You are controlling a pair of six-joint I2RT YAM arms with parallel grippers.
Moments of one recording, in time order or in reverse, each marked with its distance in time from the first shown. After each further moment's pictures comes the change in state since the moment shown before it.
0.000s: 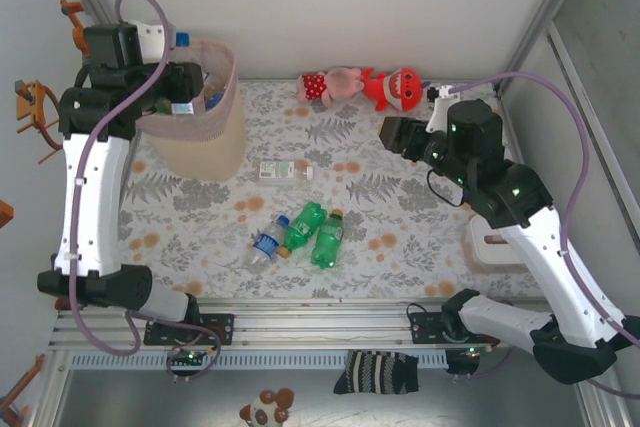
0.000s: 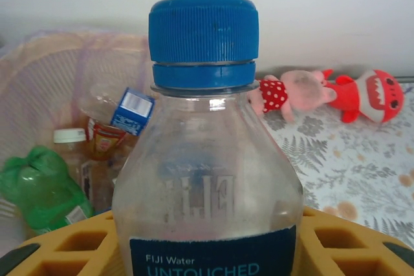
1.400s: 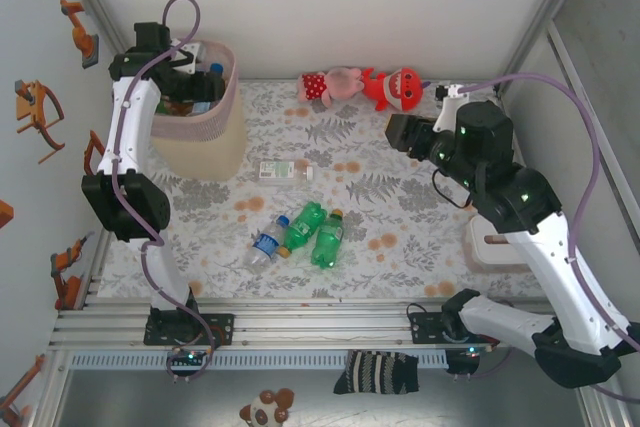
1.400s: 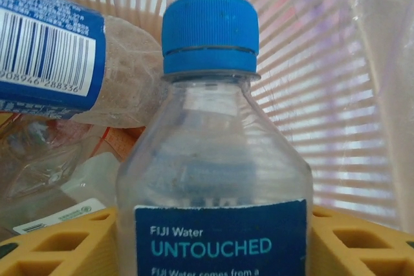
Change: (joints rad) left arm 0.100 0.468 0.105 -0.060 0.280 0.060; right arm 0.000 -0.035 0.010 0.000 0.034 -0.011
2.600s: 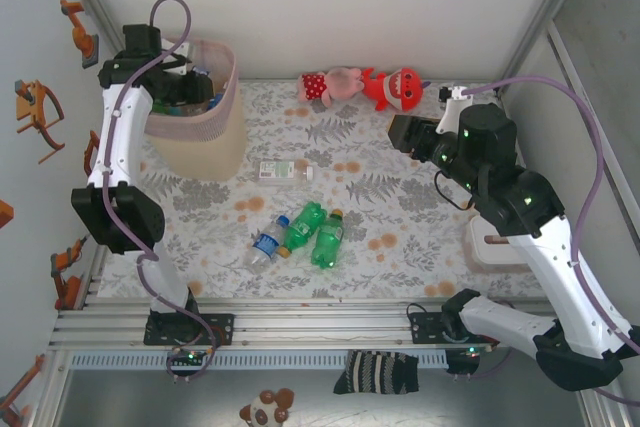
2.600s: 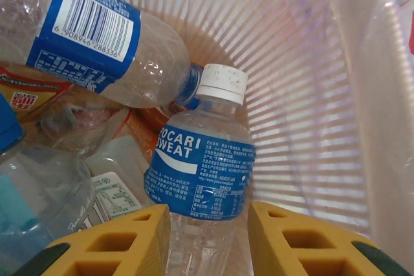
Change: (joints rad) left arm 0.015 -0.110 -0.101 0.047 -0.027 -0.040; right arm 0.000 -0.013 -0.006 -0.001 0.014 0.000
